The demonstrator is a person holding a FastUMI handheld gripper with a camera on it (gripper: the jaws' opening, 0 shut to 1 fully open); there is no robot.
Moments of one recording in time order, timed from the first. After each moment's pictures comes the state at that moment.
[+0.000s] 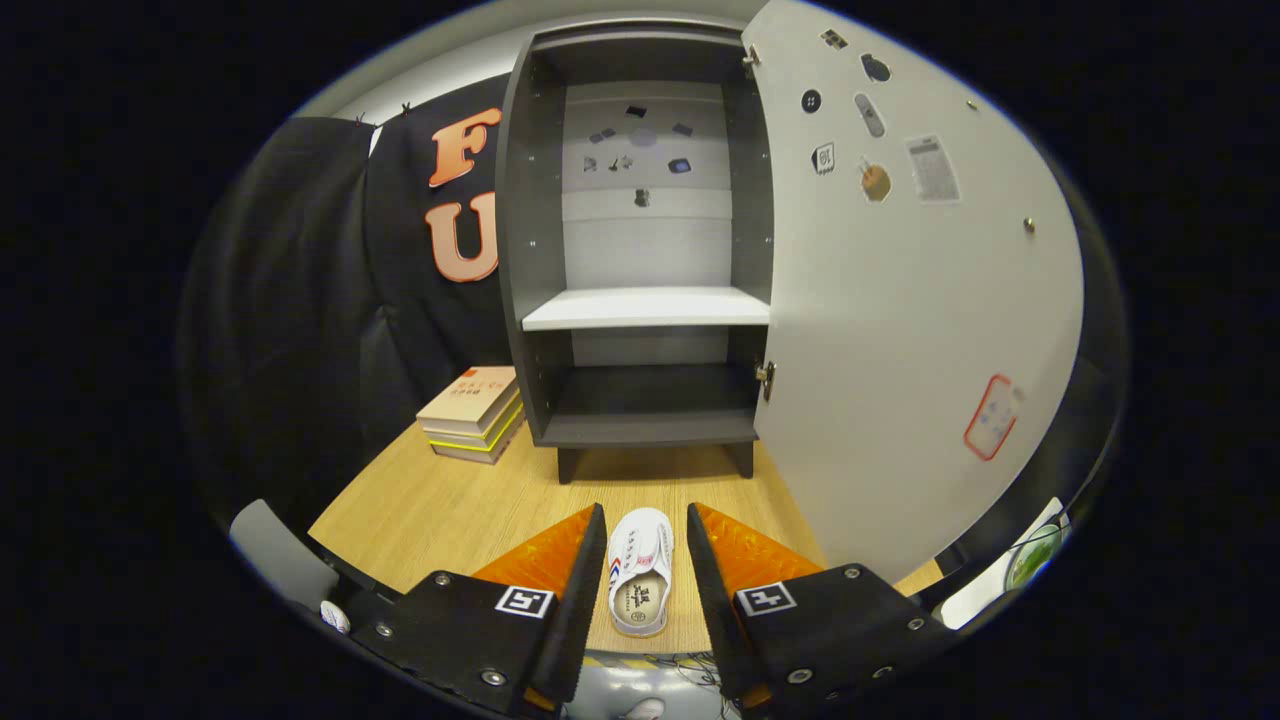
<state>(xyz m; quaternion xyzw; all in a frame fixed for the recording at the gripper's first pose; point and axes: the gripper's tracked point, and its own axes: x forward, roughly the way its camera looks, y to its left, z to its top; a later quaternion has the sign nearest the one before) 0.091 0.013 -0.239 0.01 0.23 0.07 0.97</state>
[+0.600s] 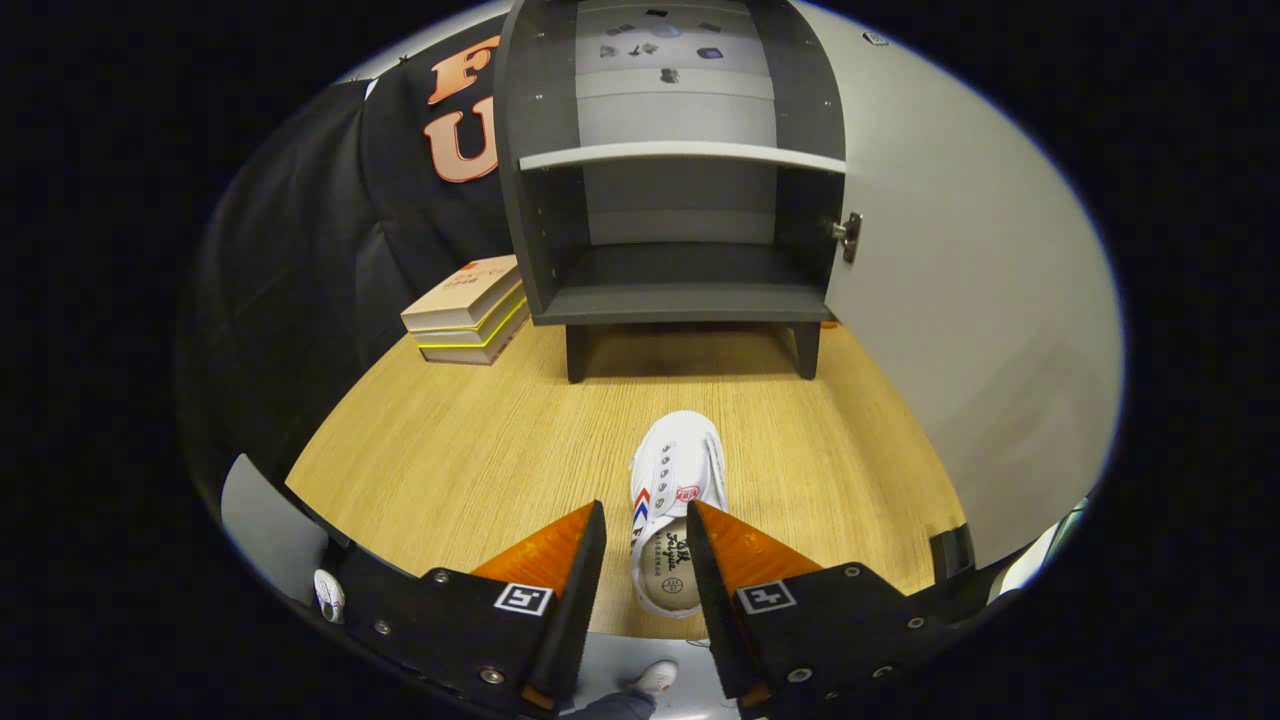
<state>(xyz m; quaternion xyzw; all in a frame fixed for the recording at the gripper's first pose) 0.120 0.058 -0.384 0.00 0.35 0.11 0.93</state>
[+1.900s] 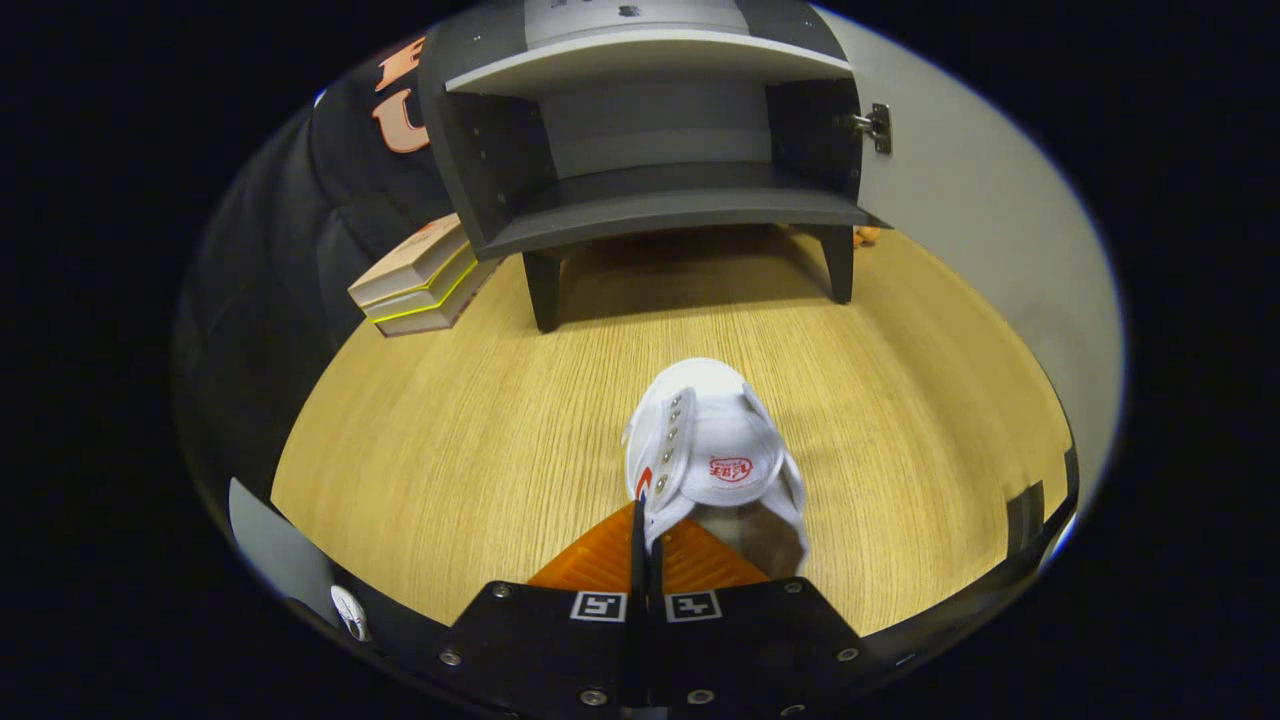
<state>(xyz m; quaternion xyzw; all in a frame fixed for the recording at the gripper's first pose) 0.158 0.074 -0.441 0.04 0.40 0.09 0.91</state>
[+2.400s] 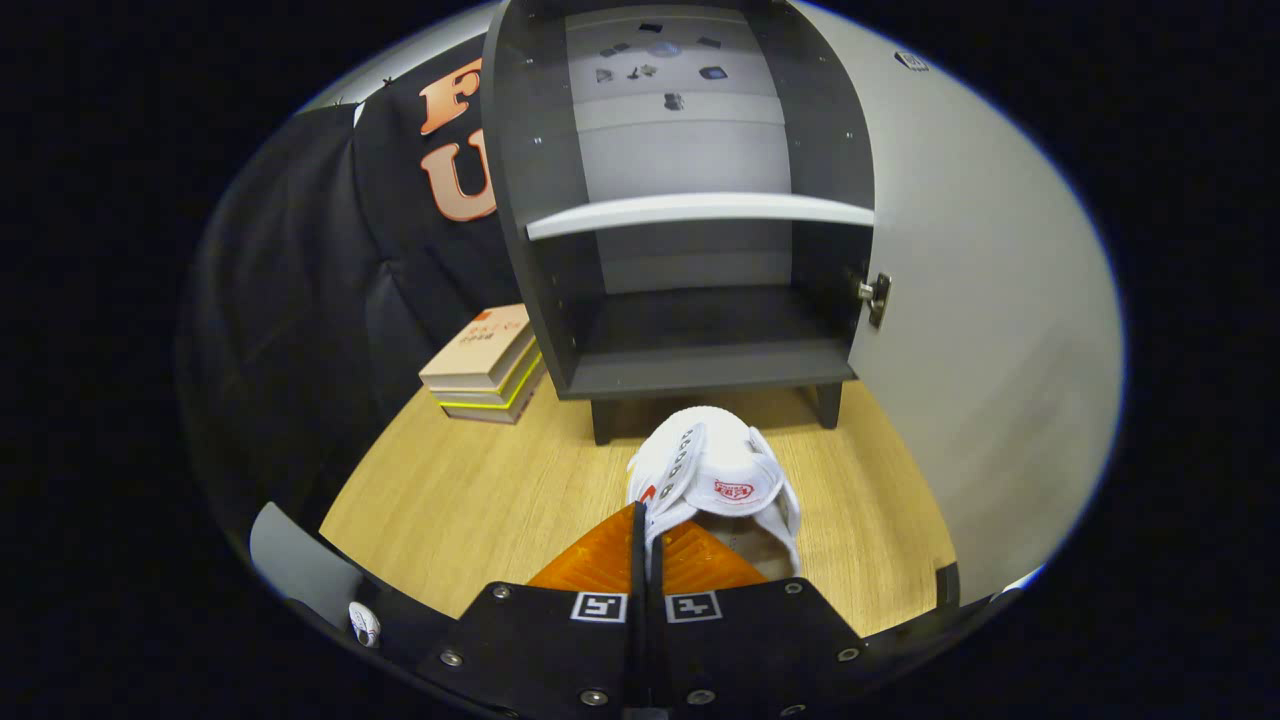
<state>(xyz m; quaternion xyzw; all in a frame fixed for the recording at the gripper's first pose) 0.166 0.077 -0.269 0.03 0.29 0.12 0.95</state>
